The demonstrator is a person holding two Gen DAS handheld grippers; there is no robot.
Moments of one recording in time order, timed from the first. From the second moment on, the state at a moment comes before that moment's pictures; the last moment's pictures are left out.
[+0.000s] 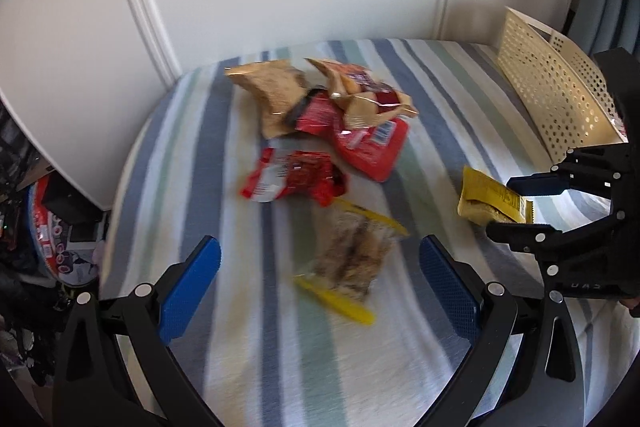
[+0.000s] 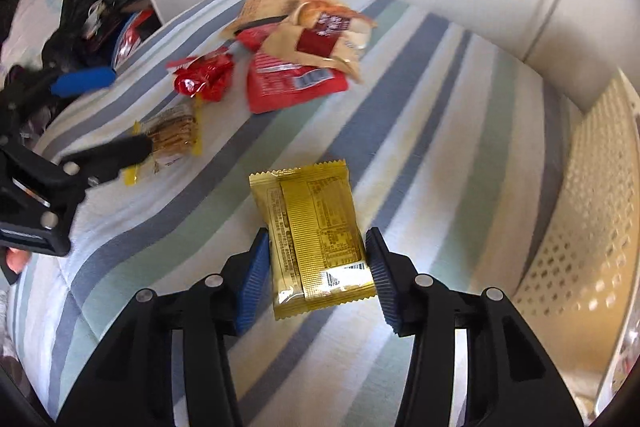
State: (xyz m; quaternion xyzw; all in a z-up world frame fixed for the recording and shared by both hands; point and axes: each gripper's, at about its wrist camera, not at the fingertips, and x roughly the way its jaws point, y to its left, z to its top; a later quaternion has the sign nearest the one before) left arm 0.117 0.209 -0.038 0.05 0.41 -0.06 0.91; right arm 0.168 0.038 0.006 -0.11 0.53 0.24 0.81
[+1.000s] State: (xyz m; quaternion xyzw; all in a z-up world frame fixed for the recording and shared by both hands) left arm 0.112 0.203 -0.047 0.00 0.41 -0.10 0.91; right arm 0.136 0.014 0.059 0.01 0.42 0.22 0.88
